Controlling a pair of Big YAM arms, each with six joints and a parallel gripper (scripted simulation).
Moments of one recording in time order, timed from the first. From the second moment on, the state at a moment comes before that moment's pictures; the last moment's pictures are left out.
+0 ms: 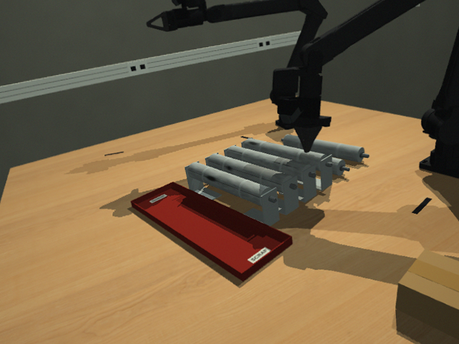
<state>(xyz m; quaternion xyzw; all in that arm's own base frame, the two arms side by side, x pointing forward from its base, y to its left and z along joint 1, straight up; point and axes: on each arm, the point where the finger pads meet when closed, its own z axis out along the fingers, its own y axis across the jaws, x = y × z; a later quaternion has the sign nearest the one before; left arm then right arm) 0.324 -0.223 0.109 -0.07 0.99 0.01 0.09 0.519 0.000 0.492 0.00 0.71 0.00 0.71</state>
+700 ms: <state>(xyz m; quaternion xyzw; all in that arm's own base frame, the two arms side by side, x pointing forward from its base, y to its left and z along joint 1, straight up) 0.322 -0.227 0.155 -0.07 0.99 0.01 0.09 0.519 0.000 0.492 0.00 0.71 0.00 0.71</state>
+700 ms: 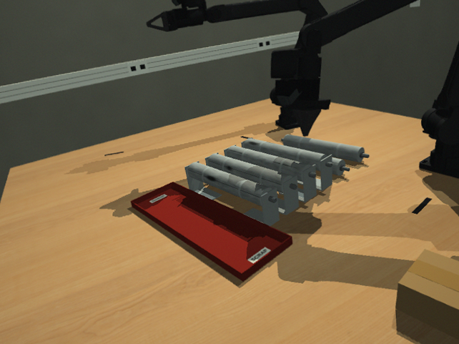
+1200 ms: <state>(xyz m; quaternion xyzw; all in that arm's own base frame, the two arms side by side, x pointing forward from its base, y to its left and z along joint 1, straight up) 0.420 -0.197 0.215 -0.06 0.96 -0.09 0.25 0.519 0.000 0.492 0.00 0.71 0.00 0.71</state>
